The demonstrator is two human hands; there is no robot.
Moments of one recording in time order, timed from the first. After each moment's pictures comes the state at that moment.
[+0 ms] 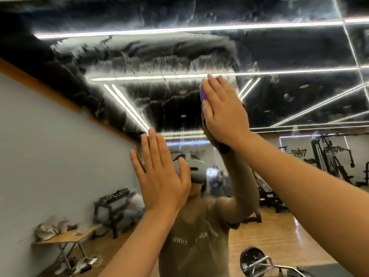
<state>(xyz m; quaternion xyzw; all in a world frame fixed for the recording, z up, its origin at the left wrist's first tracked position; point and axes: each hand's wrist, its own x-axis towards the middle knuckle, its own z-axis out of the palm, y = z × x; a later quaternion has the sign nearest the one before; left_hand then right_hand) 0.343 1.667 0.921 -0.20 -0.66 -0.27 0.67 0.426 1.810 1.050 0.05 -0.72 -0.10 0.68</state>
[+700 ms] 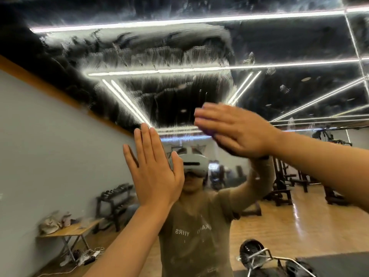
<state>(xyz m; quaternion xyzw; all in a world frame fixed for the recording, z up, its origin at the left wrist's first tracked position) 0.344 1.668 0.919 -0.20 -0.65 -0.27 0.68 0.462 1.873 1.026 0.23 -0.77 -0.31 0.51</state>
